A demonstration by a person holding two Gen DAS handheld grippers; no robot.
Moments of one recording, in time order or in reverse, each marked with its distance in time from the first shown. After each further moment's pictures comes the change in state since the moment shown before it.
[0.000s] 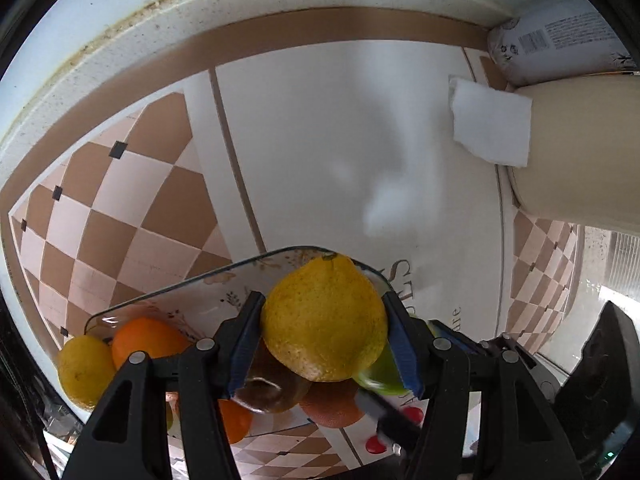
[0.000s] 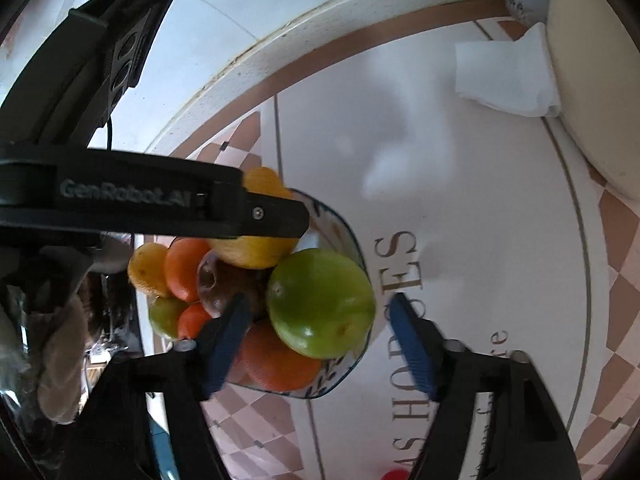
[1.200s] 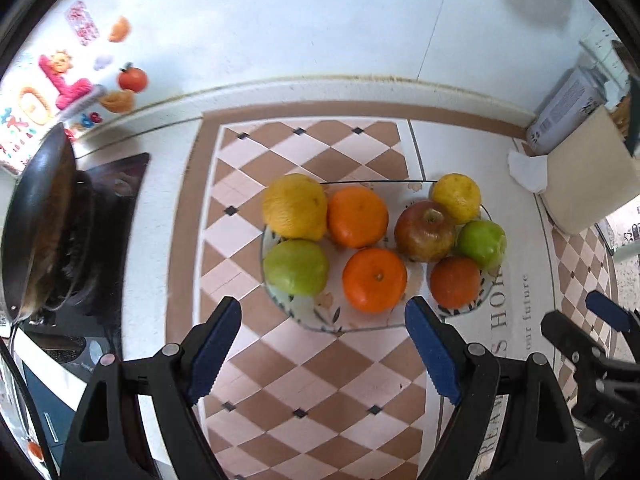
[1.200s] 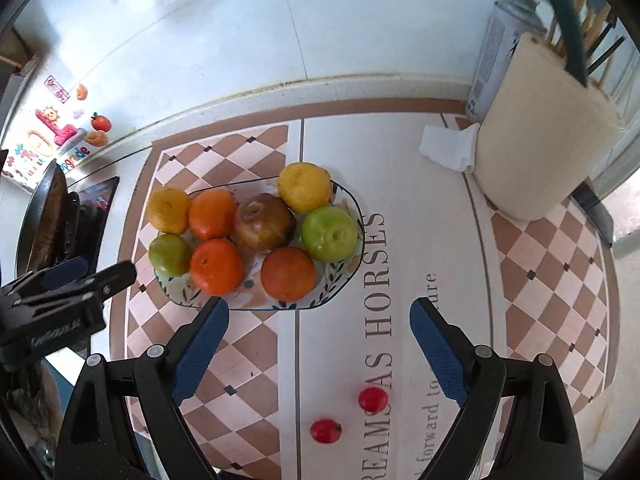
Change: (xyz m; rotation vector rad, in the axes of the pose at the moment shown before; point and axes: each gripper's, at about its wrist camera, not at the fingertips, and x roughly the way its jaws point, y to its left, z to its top) left arm -0.087 0.066 -0.238 -0.245 -0.541 0.216; right arm -0.090 0.106 -0.108 -0.222 -0.204 -0.345
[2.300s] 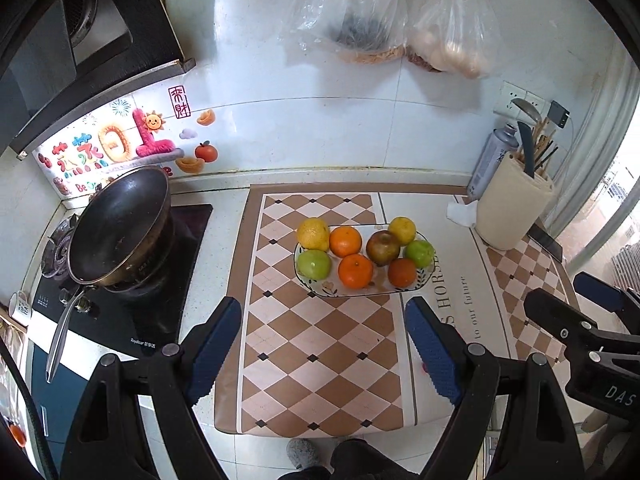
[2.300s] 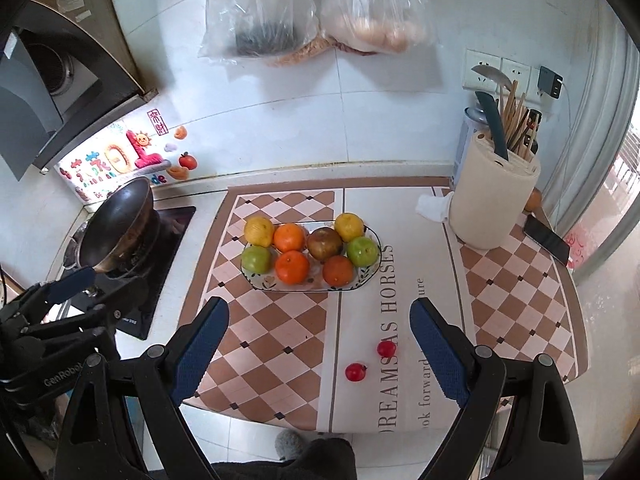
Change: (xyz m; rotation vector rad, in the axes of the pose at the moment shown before) left arm -0.187 0.010 -0.117 0.000 -0.335 -0.013; right arm -0.204 0.047 -0.103 -0.077 -0.273 0.054
